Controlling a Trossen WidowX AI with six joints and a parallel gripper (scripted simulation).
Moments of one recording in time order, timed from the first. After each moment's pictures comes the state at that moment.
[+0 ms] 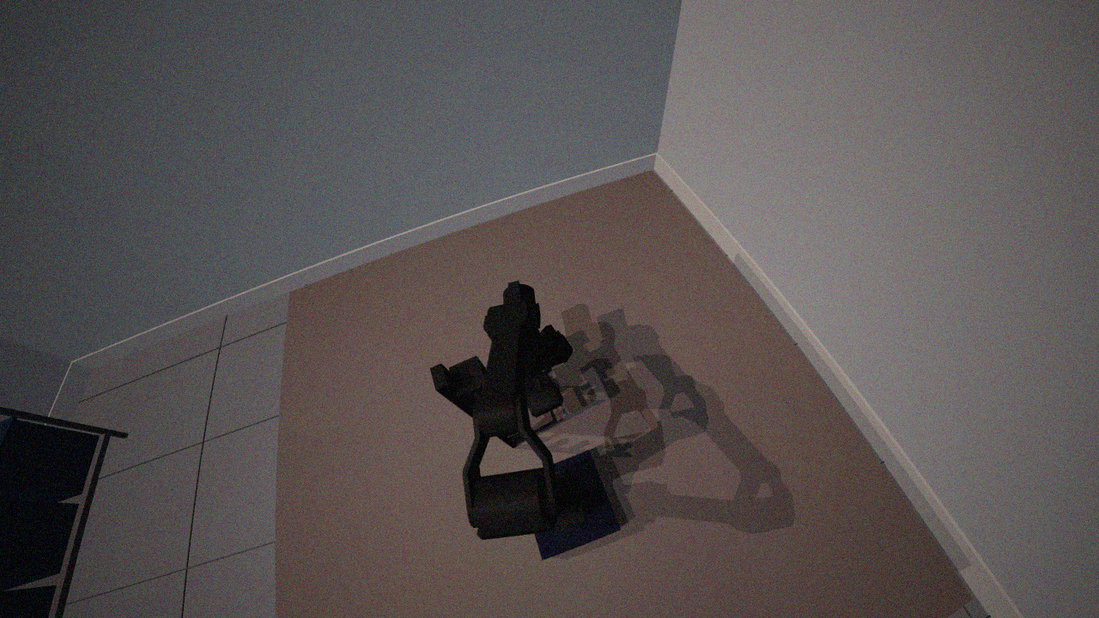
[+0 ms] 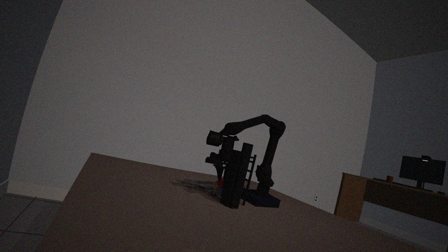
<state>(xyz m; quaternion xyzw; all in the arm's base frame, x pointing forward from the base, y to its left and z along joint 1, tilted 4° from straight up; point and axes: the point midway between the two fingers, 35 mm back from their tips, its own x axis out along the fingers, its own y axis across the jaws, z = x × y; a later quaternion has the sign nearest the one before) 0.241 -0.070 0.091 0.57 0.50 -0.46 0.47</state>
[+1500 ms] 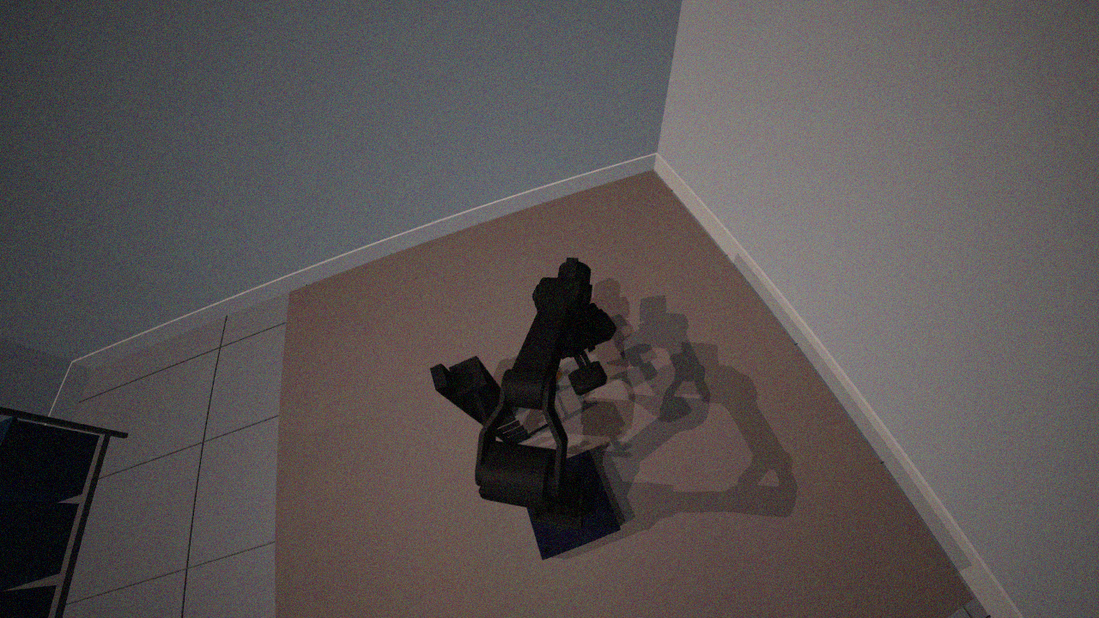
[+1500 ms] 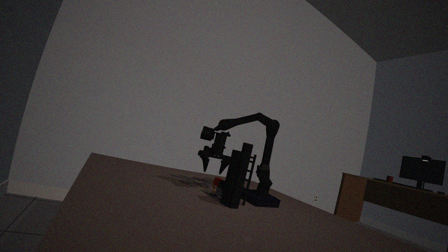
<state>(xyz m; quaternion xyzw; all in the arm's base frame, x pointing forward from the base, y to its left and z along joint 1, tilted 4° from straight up) 0.228 -0.166 0.100 0.55 0.46 -0.50 0.48</state>
